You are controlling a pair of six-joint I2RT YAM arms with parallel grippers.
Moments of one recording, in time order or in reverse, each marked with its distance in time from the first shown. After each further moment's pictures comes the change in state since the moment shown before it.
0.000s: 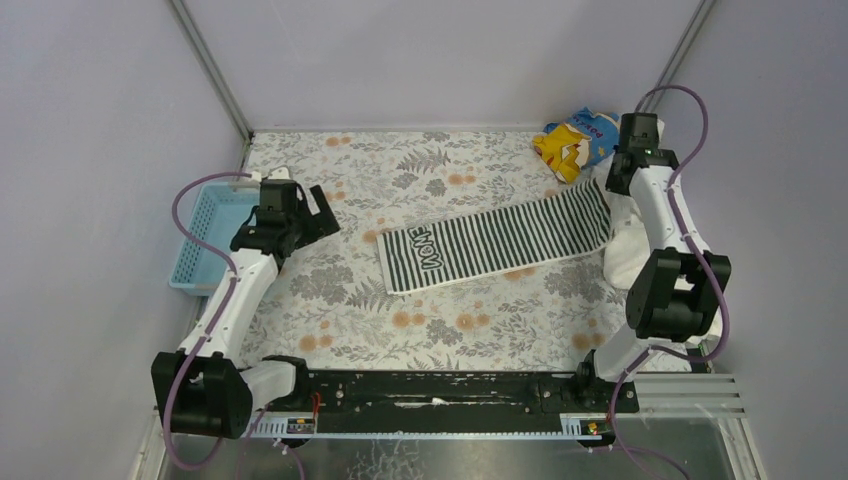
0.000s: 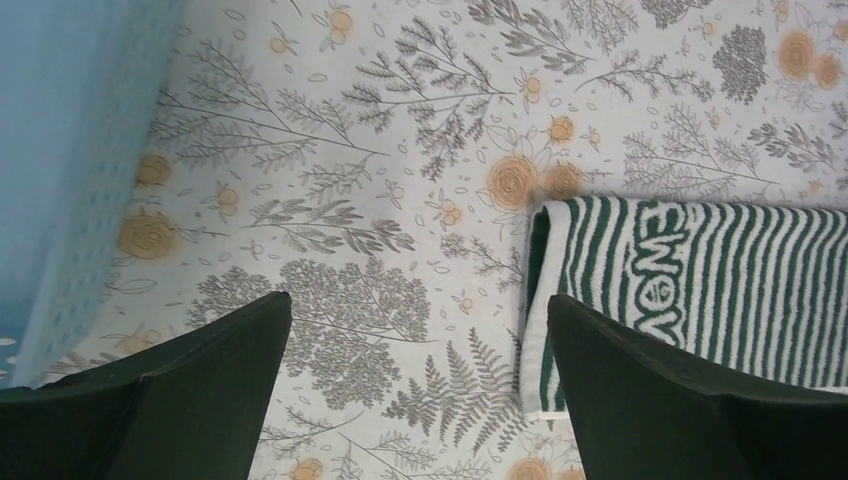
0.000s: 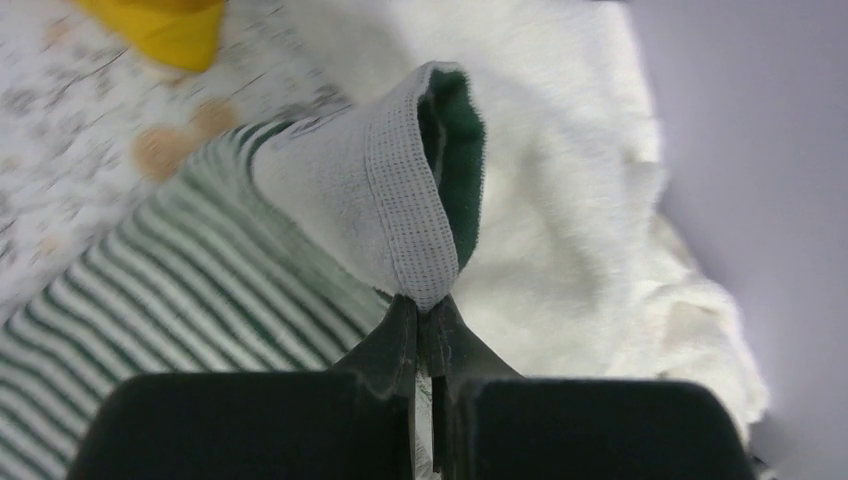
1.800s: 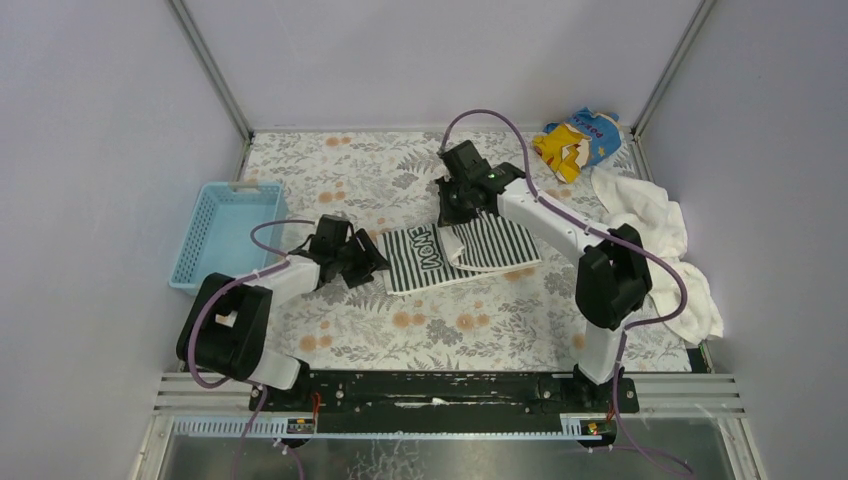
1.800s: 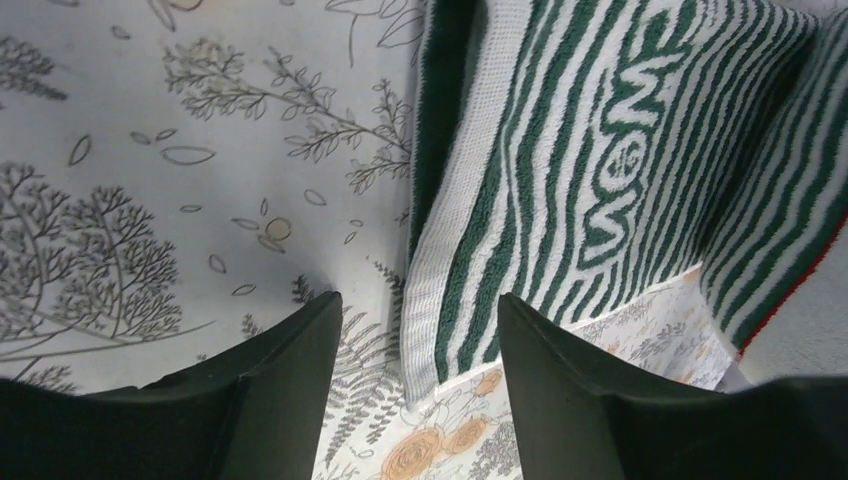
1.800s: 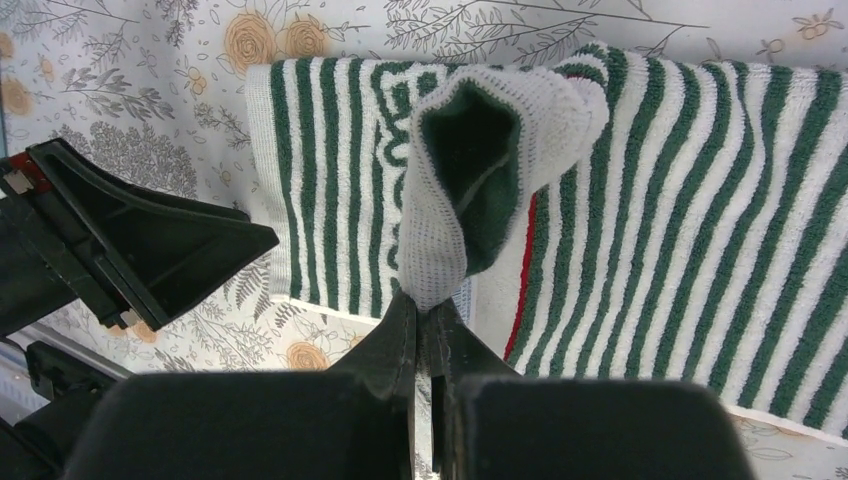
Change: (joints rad) left arm -0.198 0.307 -0.318 0.462 0.352 -0.391; right arm 0.779 0.170 0.095 0.019 -0.436 0.298
